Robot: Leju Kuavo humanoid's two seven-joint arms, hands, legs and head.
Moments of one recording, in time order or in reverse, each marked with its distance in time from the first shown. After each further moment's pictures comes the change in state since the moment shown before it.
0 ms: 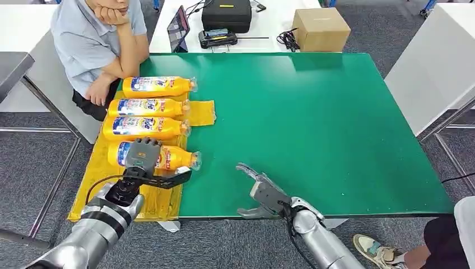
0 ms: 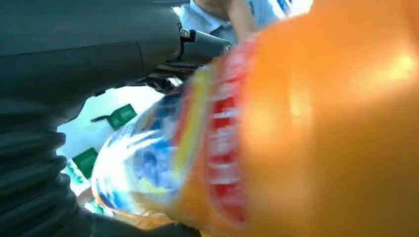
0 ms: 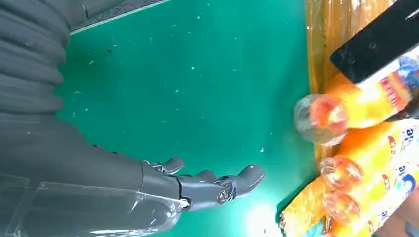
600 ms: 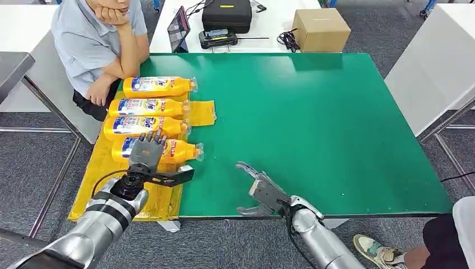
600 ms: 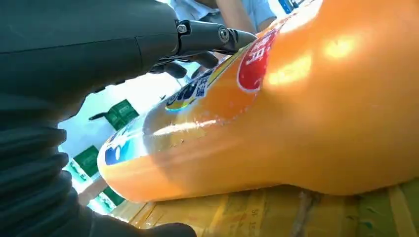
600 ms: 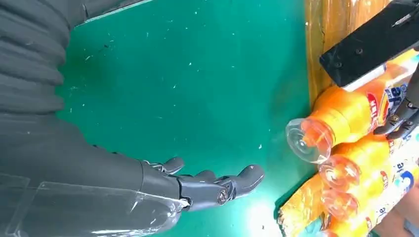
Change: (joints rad) left arm -0.049 -0.034 -0.010 0.089 0.023 -0.025 -0.029; right arm -0.002 0.005 -0.015 0.006 0.015 -0.010 -0.002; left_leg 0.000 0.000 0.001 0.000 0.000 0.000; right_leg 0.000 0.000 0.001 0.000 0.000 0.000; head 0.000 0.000
